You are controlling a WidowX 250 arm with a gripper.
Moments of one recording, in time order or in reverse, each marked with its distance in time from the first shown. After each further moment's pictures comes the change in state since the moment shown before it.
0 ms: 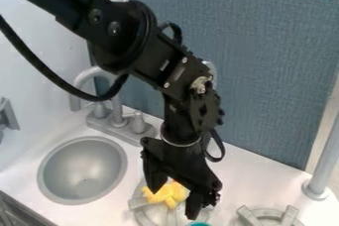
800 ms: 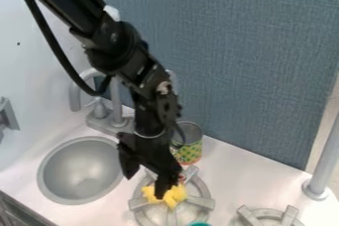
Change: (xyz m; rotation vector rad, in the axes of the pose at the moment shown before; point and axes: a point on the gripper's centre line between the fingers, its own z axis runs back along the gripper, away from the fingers) arm 0.019 0.072 -0.054 0.040 0.034 0.065
